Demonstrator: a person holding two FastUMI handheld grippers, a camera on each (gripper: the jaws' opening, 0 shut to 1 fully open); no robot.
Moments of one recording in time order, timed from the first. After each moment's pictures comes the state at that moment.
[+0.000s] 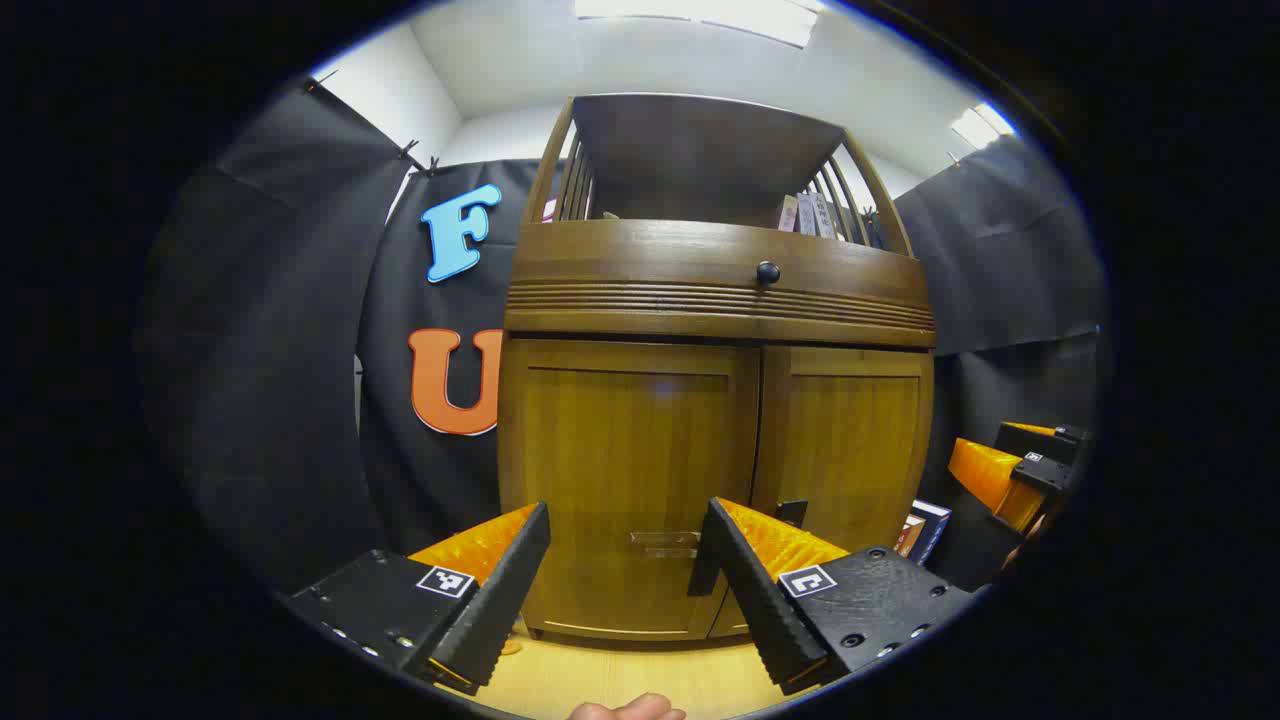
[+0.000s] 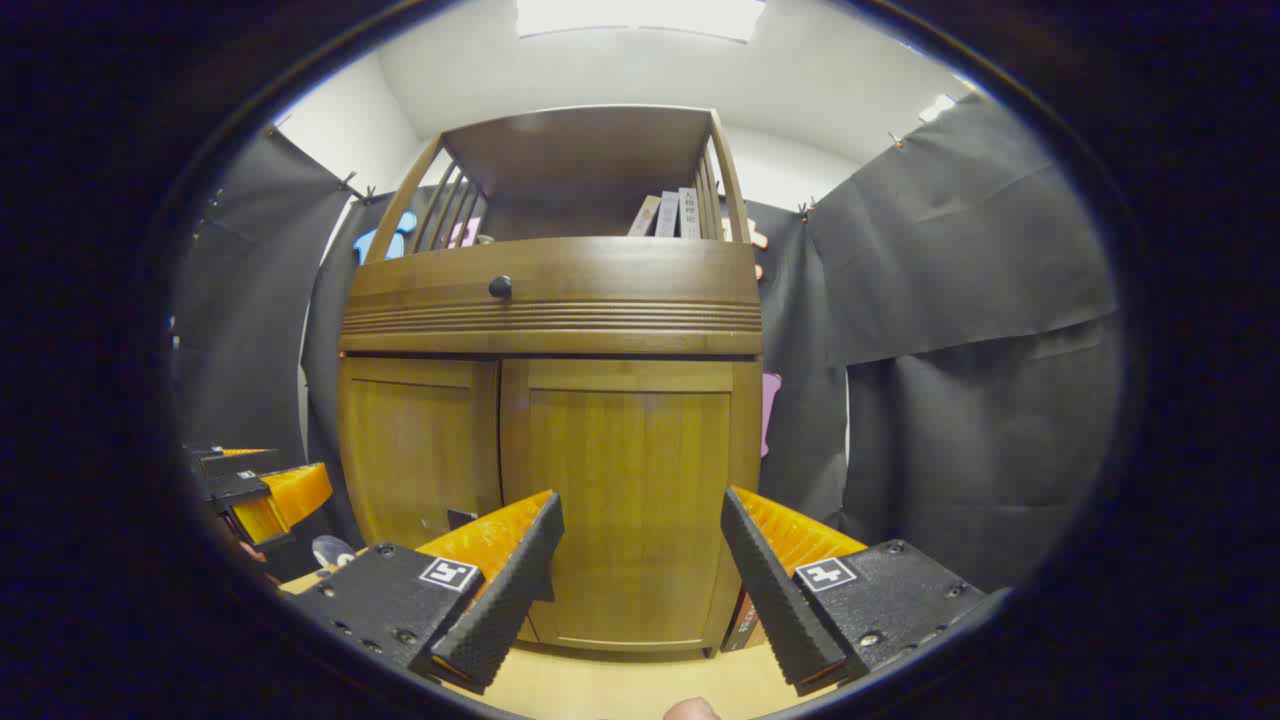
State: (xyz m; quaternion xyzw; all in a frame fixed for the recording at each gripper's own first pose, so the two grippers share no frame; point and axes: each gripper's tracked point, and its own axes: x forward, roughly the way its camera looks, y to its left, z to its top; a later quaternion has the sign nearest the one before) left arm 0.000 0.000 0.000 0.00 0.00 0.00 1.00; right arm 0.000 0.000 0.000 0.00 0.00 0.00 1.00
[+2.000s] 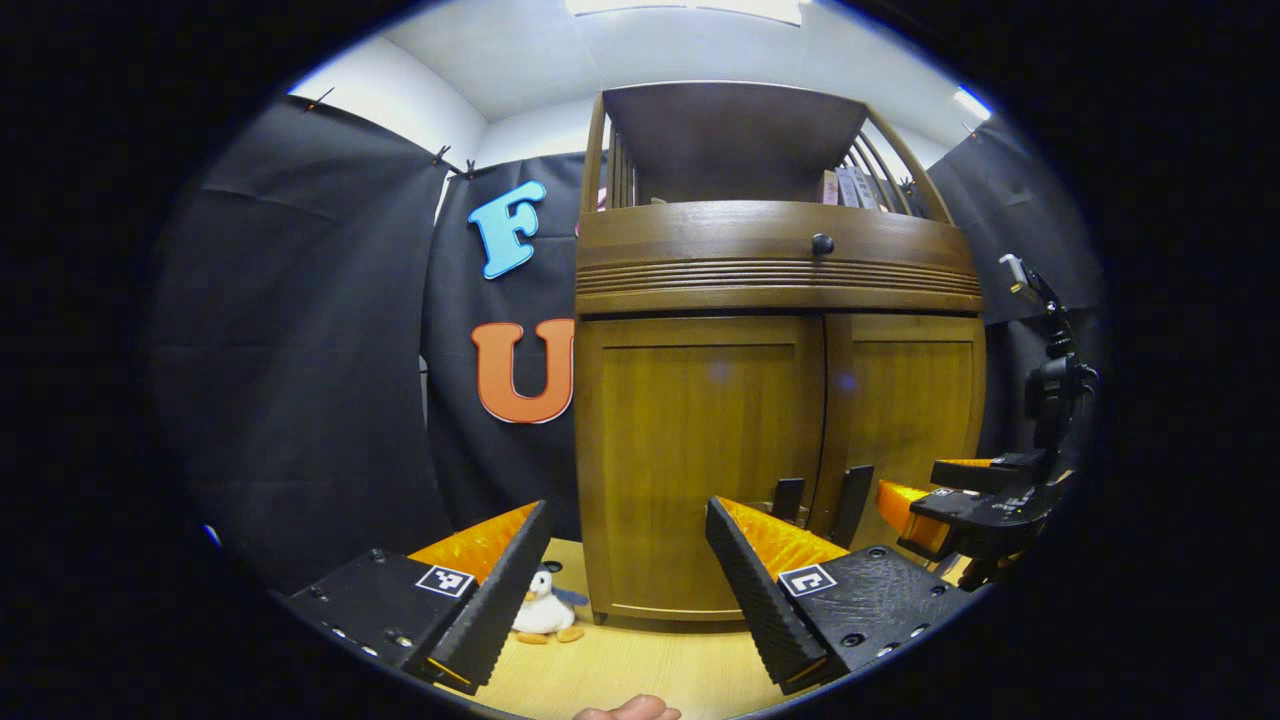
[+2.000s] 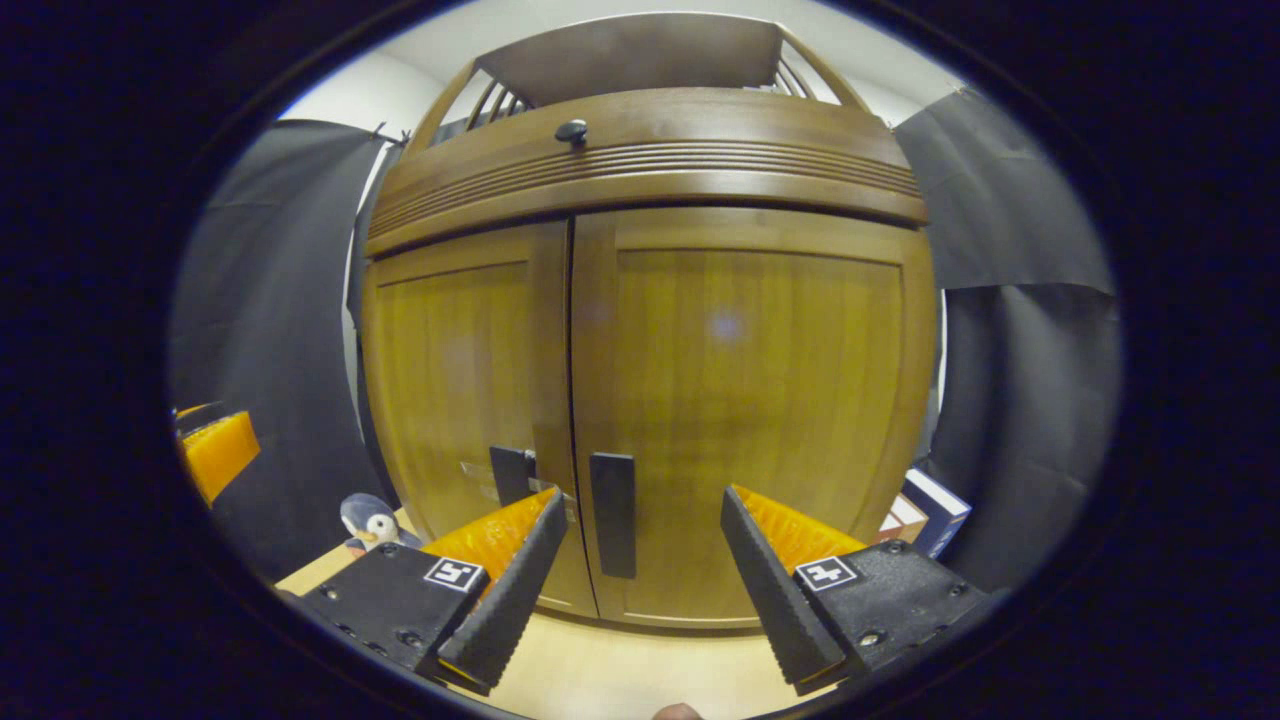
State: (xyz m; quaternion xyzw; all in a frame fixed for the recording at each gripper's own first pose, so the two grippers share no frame) left arm -0.029 0.057 -0.011 0.03 0.02 0.10 0.99; right arm 0.087 0.085 -0.095 -0.01 0.13 0.09 0.99
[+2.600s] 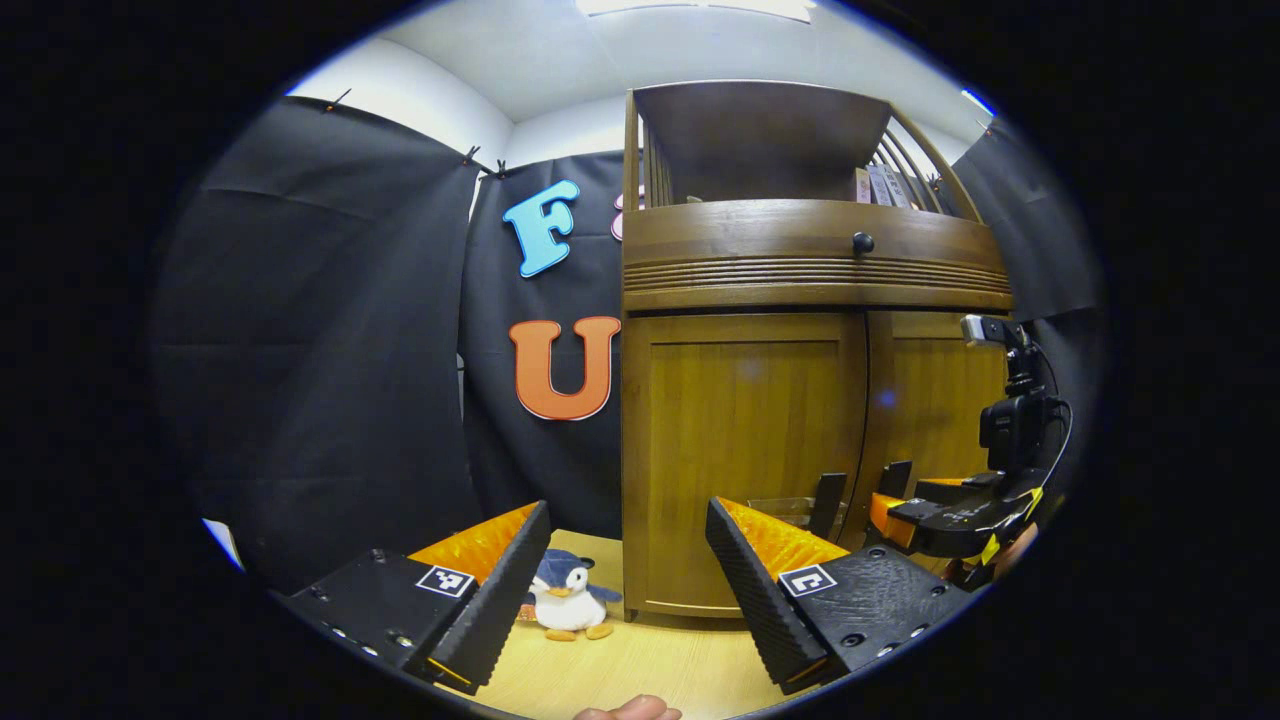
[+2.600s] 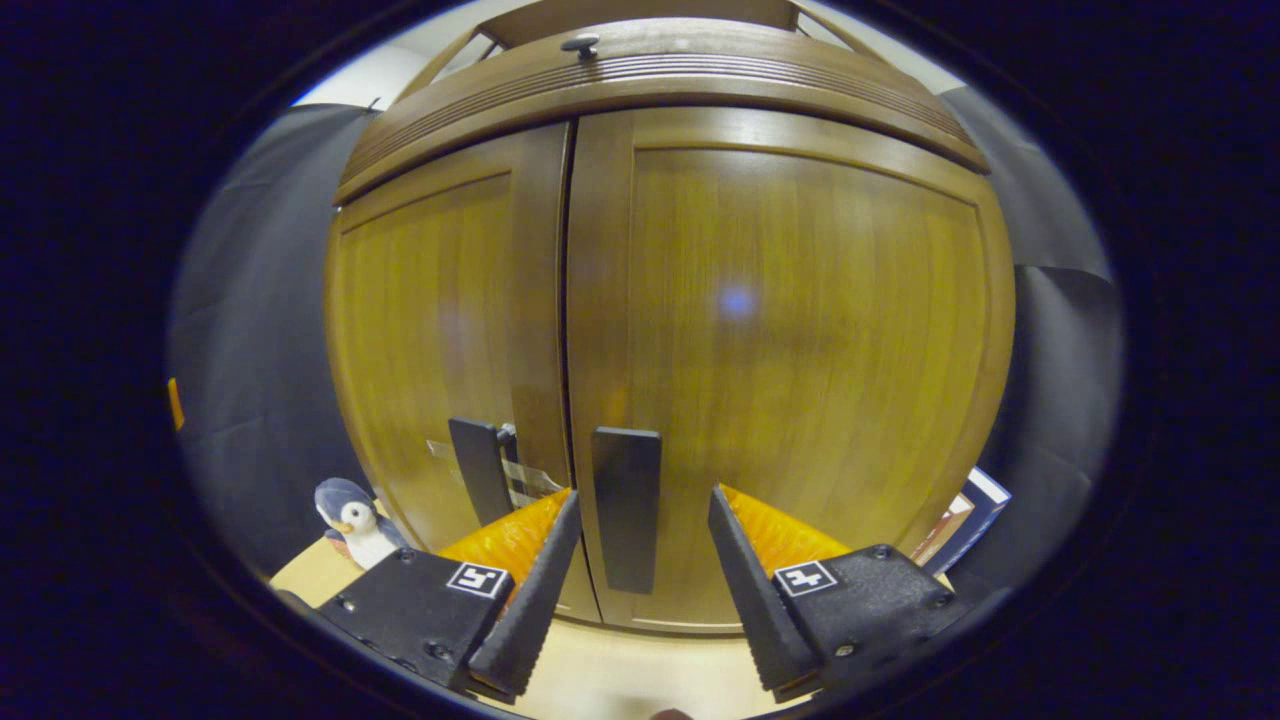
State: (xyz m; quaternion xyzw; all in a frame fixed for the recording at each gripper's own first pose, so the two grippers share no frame) left arm -0.038 0.083 -0.014 0.03 0.02 0.14 0.99; right arm 0.136 0.103 -0.146 -0.01 0.18 0.09 0.98
